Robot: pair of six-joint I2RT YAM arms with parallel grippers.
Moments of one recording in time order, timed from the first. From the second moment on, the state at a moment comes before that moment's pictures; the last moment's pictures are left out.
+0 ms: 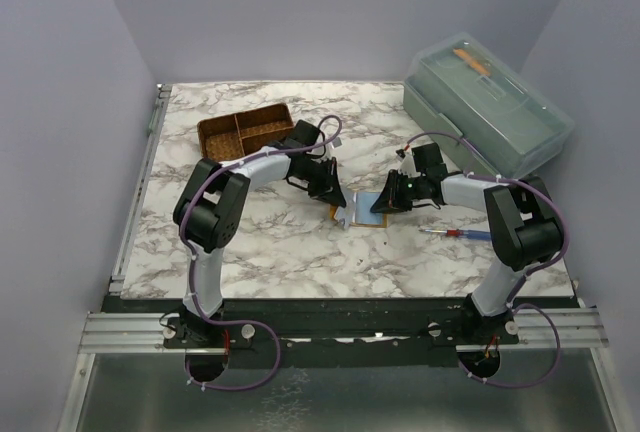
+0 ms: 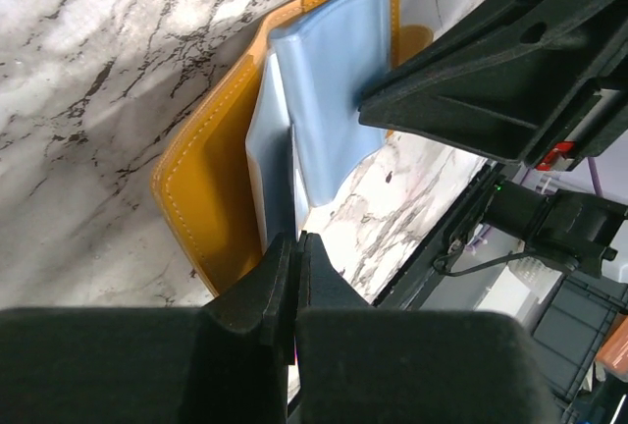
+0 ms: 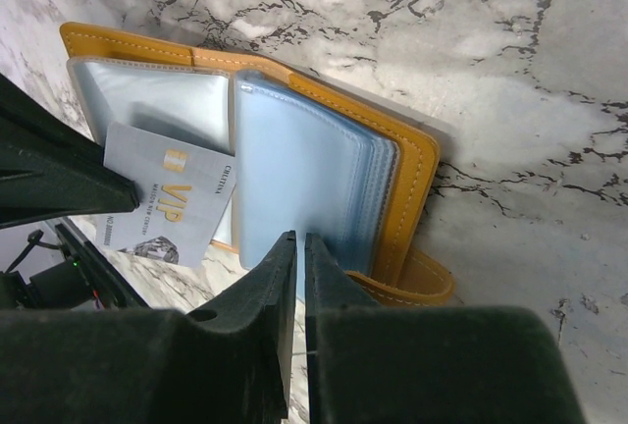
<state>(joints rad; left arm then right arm) -0.51 2.02 1.36 -0.40 0.72 -0.48 0.28 1.76 0.86 -0.08 -0.56 0.48</state>
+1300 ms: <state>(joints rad) -0.50 2.03 1.33 -0.31 0.71 -0.53 0.28 1.76 0.86 -0.07 -0.57 0.48</state>
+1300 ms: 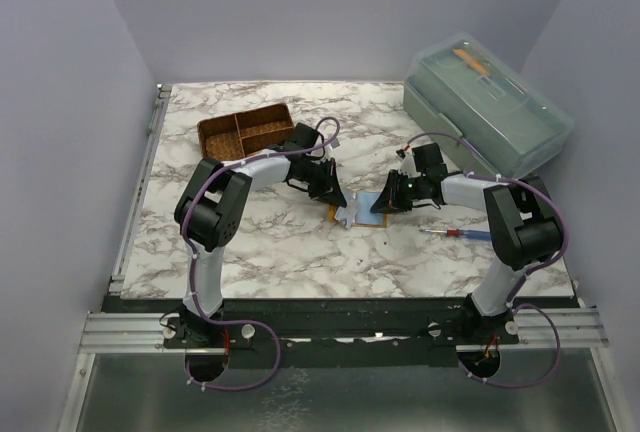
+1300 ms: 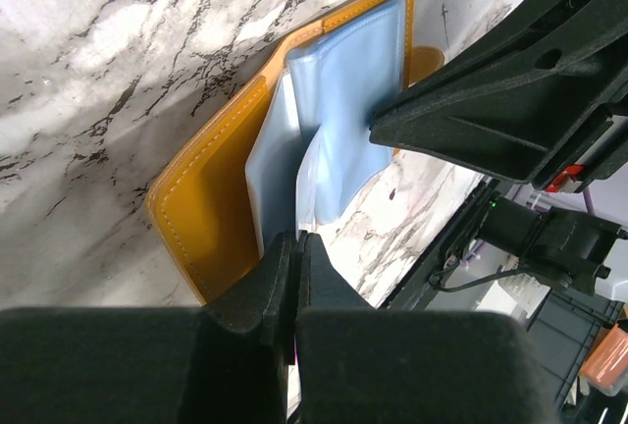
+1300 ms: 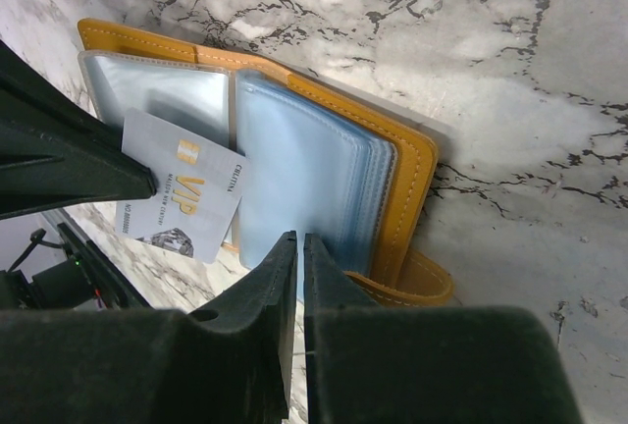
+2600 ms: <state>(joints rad) -0.49 2.07 1.30 -0.19 0.80 -0.59 0.28 1.77 0.86 -0.06 -0.59 0.48</state>
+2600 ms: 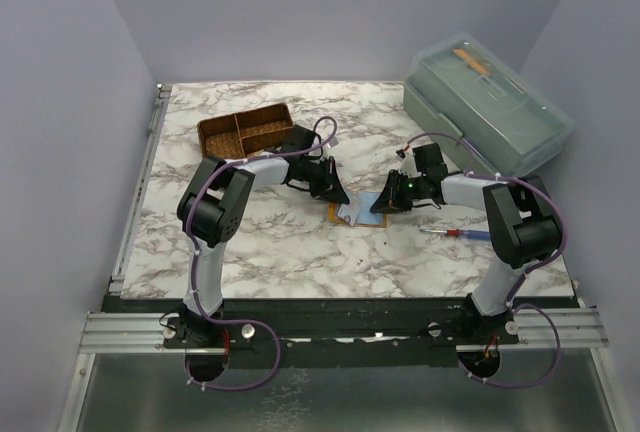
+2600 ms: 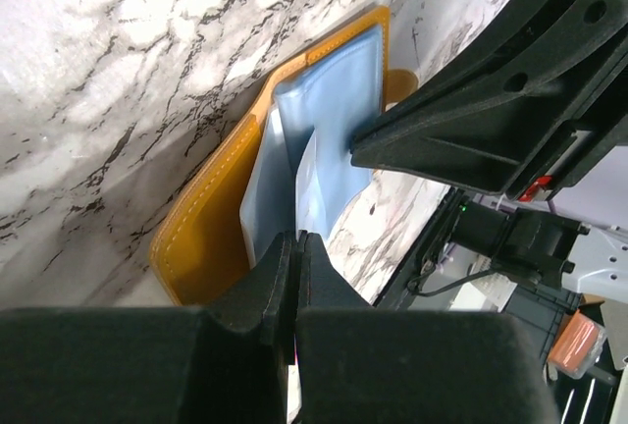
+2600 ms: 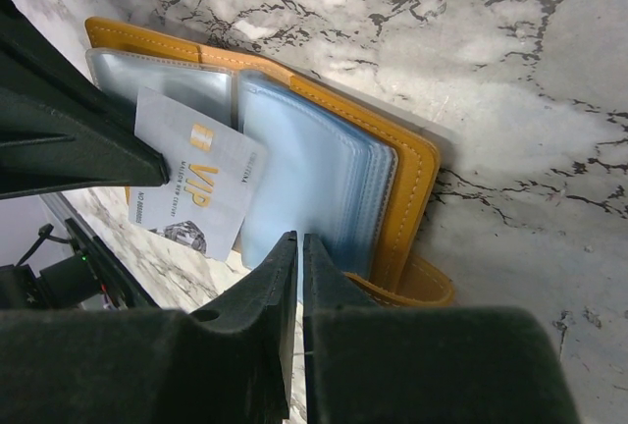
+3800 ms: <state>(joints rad) -0.50 2.03 1.05 0.31 0.68 -0.91 0.28 1.75 0.88 -0.12 -0.56 0.47</state>
